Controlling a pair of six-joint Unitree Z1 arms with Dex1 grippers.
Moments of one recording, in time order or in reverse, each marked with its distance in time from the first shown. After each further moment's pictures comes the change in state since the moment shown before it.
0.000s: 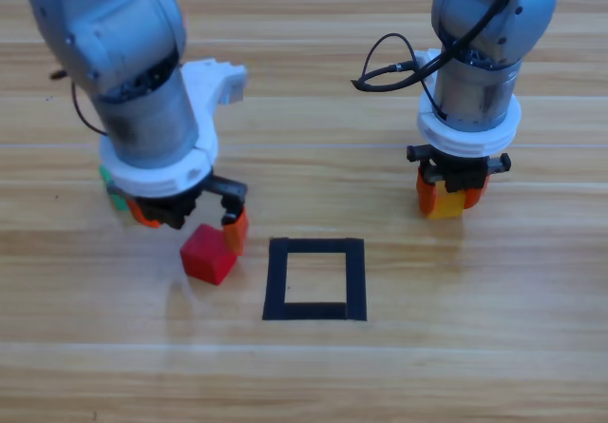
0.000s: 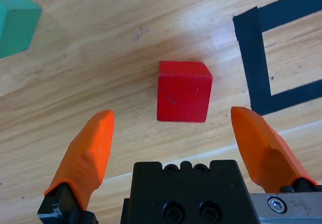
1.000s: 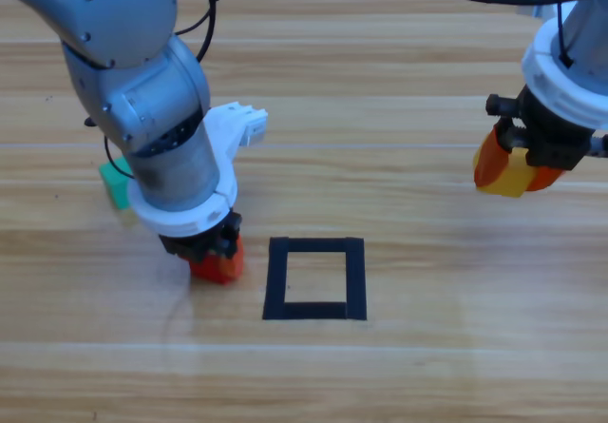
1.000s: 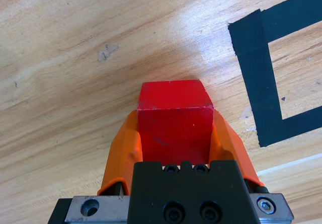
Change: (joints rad) arm 0 -0.017 0.071 0.111 -0.189 -0.013 0.030; arm 1 0.002 -0.443 0.388 -0.138 0.085 0.173
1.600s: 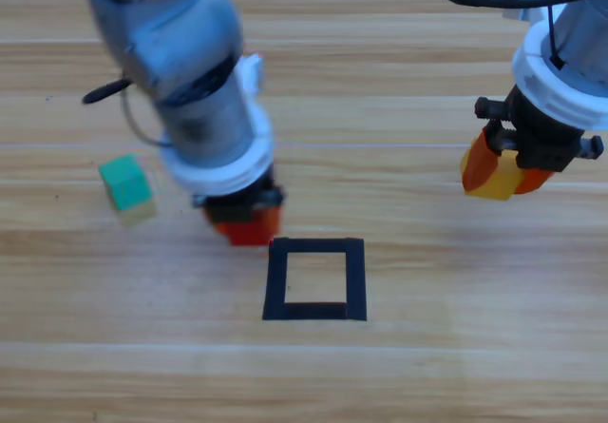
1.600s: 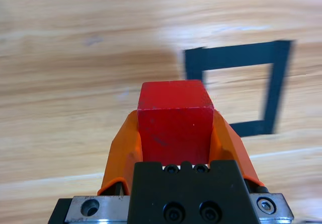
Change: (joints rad) arm 0 -0.058 -0.007 -0.215 0.171 0.002 -0.402; arm 1 0.004 0.010 -0.014 0.000 0.035 -0.034
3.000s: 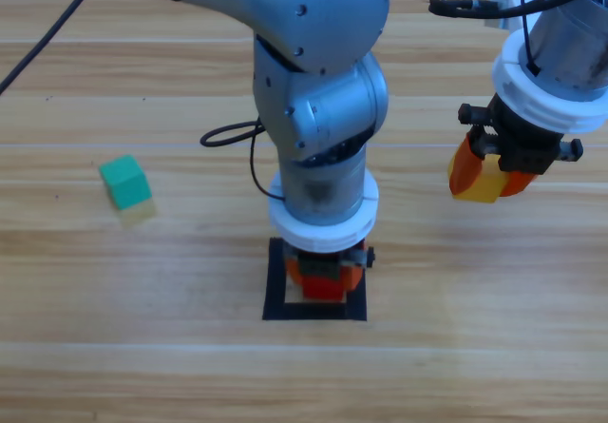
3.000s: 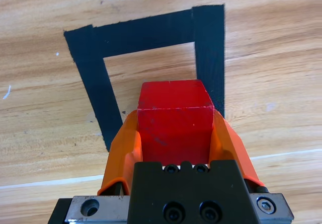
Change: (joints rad) arm 0 -0.163 0.237 -0.283 0.151 0.018 -0.074; arm 1 0.002 0.056 -0.037 0.000 0.000 -0.010
